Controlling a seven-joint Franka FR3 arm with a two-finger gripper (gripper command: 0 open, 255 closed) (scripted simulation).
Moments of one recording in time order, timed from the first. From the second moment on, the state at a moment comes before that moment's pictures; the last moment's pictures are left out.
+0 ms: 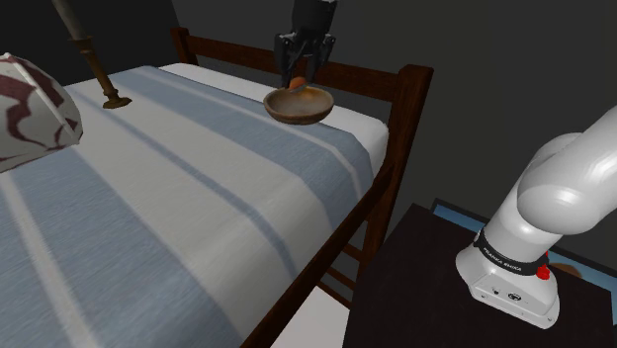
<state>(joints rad) -0.09 -0.34 0.32 -2.05 0.14 2.03 0.32</state>
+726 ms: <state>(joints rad) -0.09 -0.33 0.33 -2.10 0.15 2.07 0.32</state>
